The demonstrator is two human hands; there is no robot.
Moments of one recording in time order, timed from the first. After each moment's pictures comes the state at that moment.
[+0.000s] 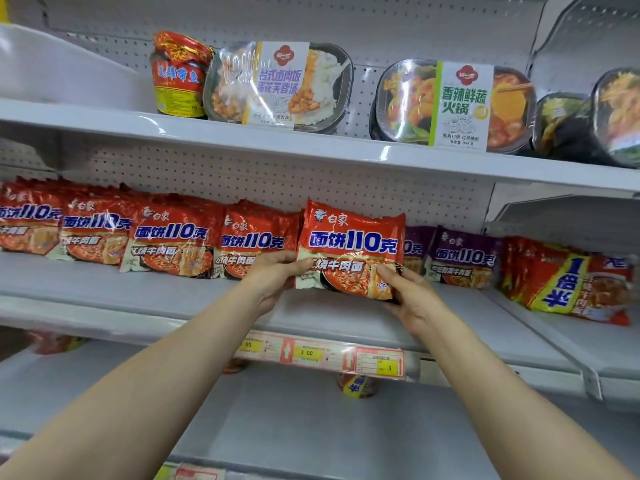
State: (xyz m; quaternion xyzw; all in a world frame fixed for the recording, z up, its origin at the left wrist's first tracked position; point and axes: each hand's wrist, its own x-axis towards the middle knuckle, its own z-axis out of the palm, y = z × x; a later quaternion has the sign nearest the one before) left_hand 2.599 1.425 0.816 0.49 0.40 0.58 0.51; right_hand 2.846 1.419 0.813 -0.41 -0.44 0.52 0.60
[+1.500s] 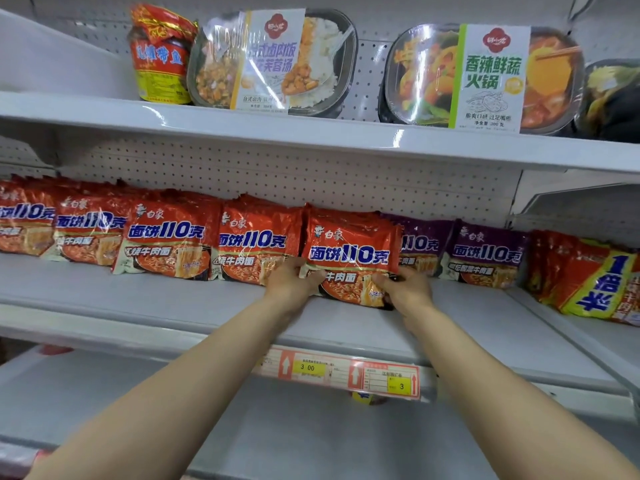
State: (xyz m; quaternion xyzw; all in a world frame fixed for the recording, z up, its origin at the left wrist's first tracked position) left_hand 2.629 1.461 0.790 0.51 0.50 0.56 0.41; right_hand 2.841 1.502 0.785 -0.56 -0.52 0.33 0.56
